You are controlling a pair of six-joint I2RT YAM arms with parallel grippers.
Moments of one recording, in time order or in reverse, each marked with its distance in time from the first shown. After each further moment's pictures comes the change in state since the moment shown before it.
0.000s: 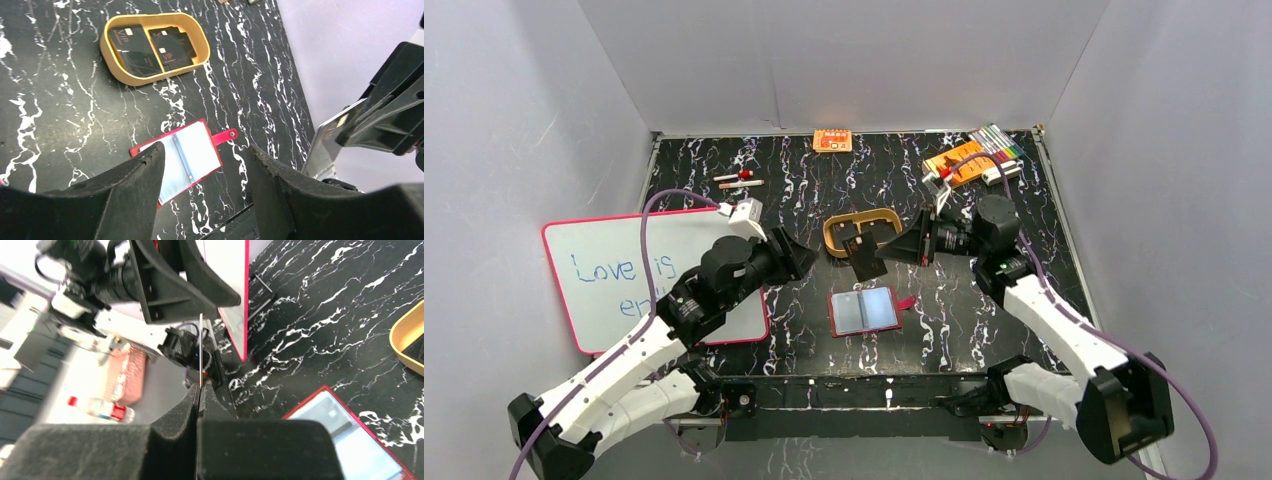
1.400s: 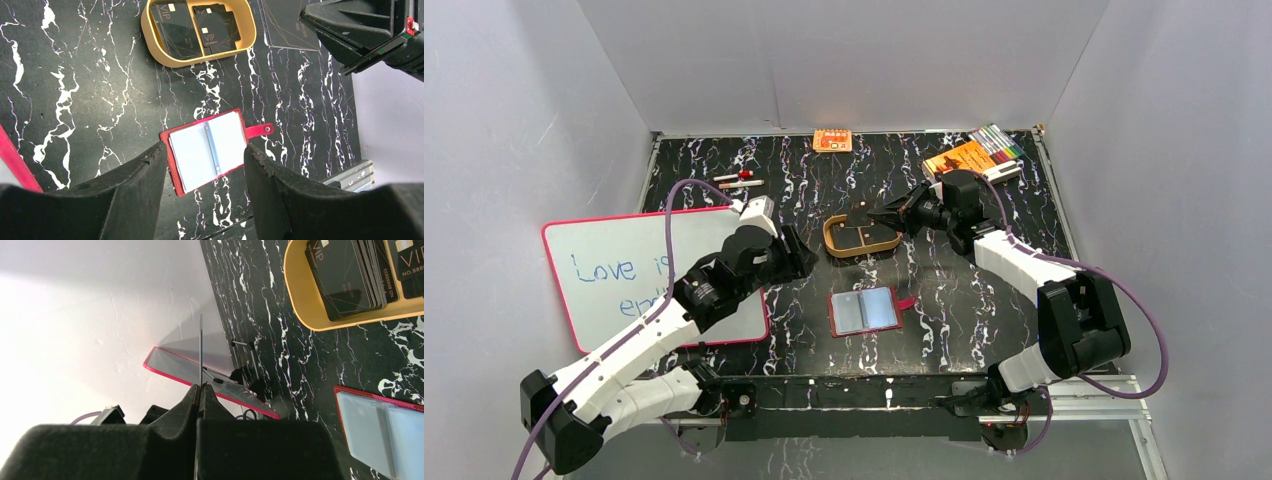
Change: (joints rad) left arm 0.000 0.131 0.079 -0.135 -0.056 -0.008; right arm -0.029 0.407 0.190 -0.158 0.431 0.671
